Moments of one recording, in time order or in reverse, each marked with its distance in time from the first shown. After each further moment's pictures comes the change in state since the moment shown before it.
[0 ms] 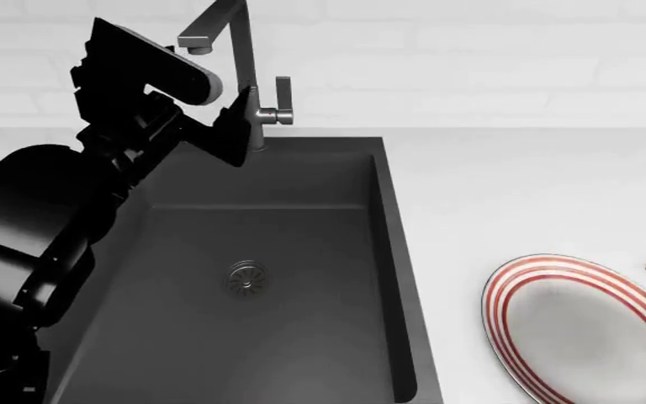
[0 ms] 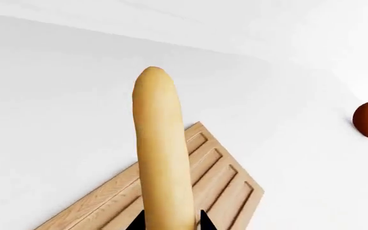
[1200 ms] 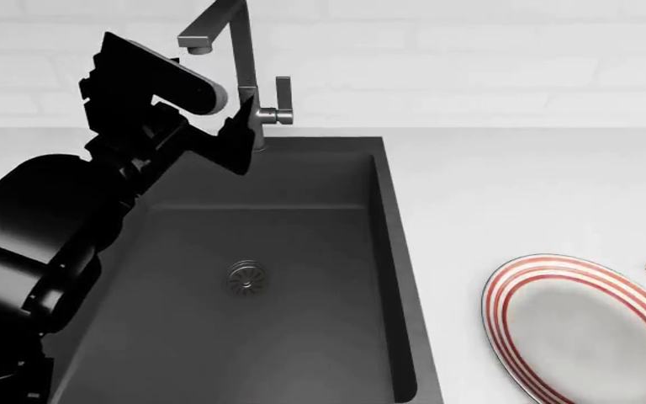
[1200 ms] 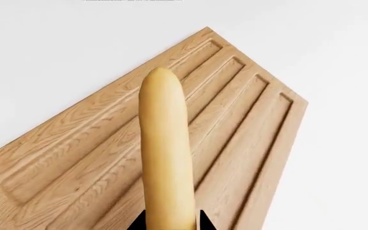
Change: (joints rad) left arm 0.023 0.002 0.009 -0.006 -0.011 0.008 -0.019; right arm -0.393 0.131 -0.109 0.062 0.135 -0.484 -0.040
